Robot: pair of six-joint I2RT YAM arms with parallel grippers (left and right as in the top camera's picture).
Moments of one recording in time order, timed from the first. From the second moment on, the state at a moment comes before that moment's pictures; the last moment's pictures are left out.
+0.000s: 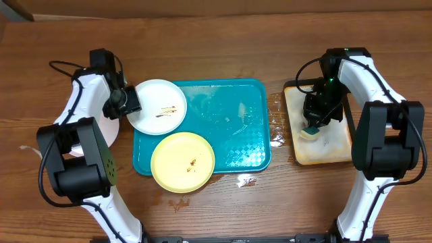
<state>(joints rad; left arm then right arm) 0.18 2.03 1.46 -0.86 0.06 -0.16 0.00 2.15 1.62 -1.36 -0.18 0.23</state>
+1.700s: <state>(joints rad) -0.19 2.03 1.46 -0.87 0.06 -0.32 0.24 1.90 1.72 -1.10 -0.57 0.05</state>
